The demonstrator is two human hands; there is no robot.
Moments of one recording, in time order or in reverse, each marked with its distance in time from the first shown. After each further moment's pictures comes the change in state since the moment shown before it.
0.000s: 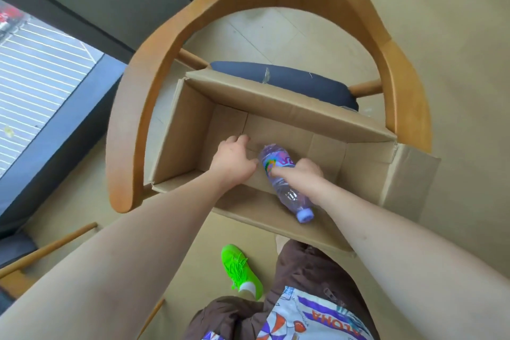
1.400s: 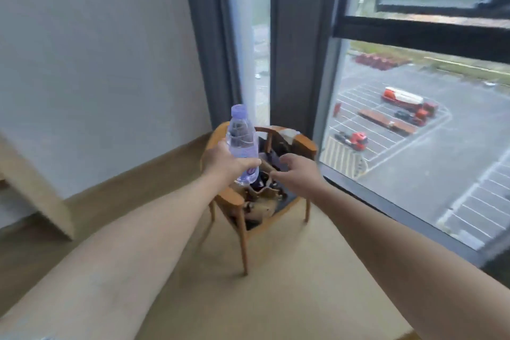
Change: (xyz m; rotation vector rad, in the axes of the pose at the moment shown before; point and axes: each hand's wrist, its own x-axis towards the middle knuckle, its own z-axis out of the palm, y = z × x) left_hand -0.821 -0.352 0.113 -1.050 1.640 -0.883; right_hand -0.613 0.114 0.490 -1.150 -0.467 -1.765
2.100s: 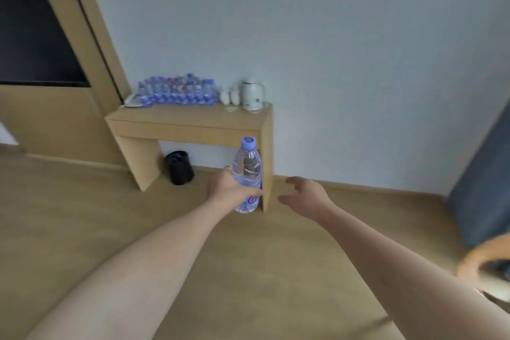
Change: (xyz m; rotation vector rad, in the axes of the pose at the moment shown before) left_hand -0.017 -0.295 -0.480 0.032 0.778 -0.575; right_hand 0.101 -0.467 0.389 -0.009 -0.713 -0.619
